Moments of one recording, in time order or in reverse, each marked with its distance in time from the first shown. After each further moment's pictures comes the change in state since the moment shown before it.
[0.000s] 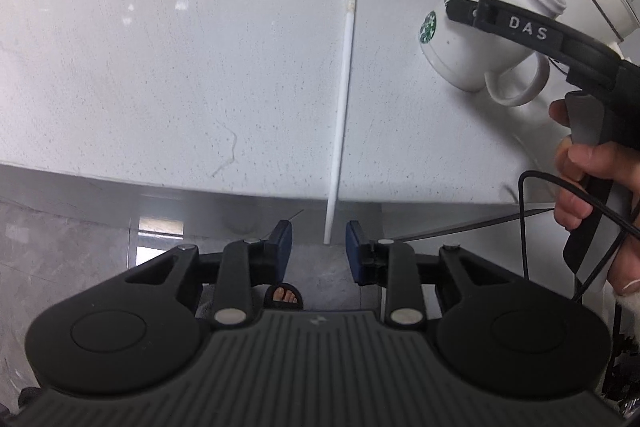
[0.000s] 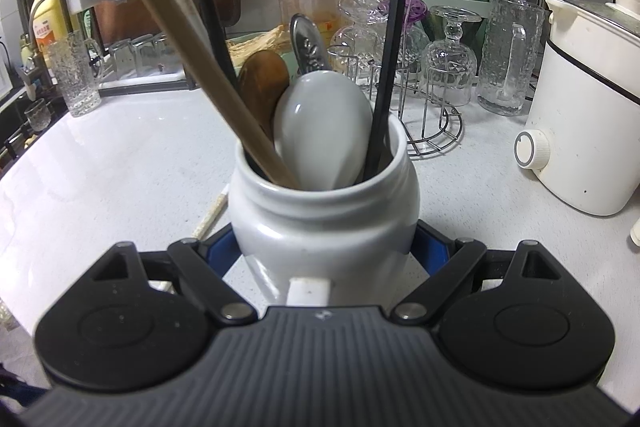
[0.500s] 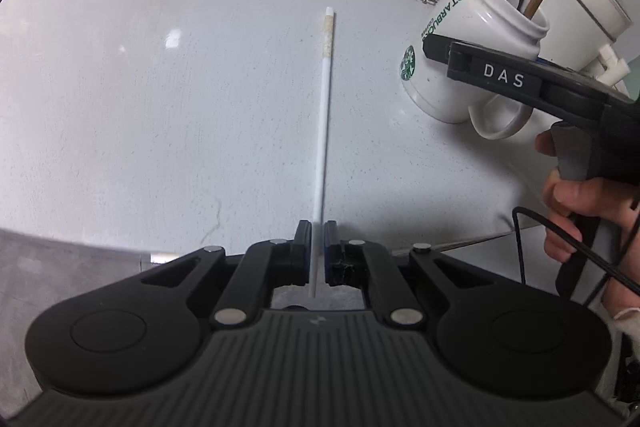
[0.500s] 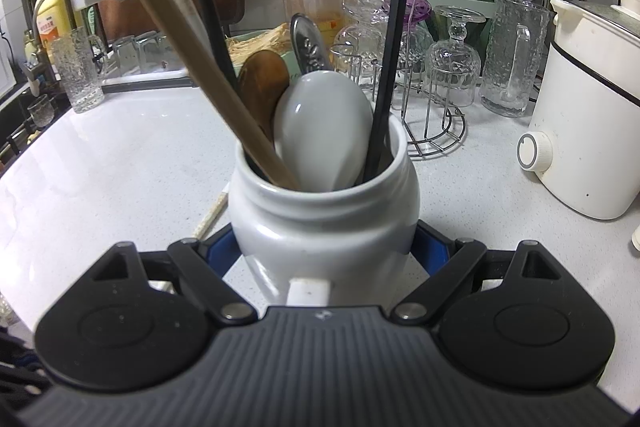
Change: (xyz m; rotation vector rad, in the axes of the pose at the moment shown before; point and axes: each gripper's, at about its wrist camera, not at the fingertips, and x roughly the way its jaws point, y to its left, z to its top) left arm -0.009 -0.017 0.028 0.079 -0.052 0.028; right arm 0.001 0.000 0.001 -0.011 0.005 0.010
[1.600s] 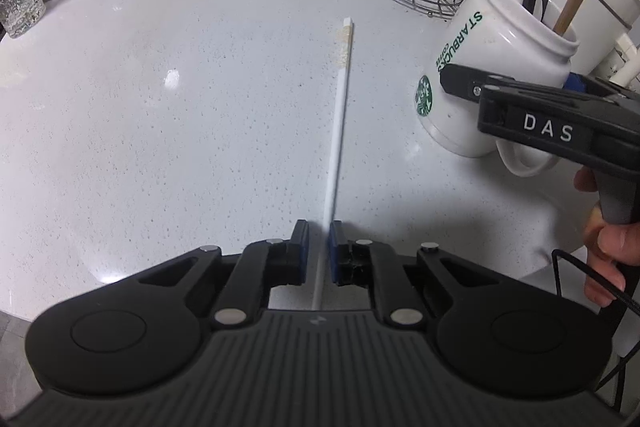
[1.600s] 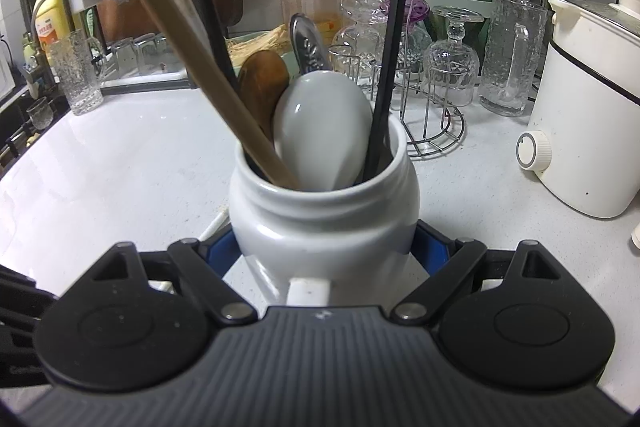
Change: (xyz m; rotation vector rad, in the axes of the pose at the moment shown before) left arm 0.025 -0.013 0.033 0.119 -0.049 0.063; right arm 0.000 -0.001 0.001 0.005 -0.001 0.000
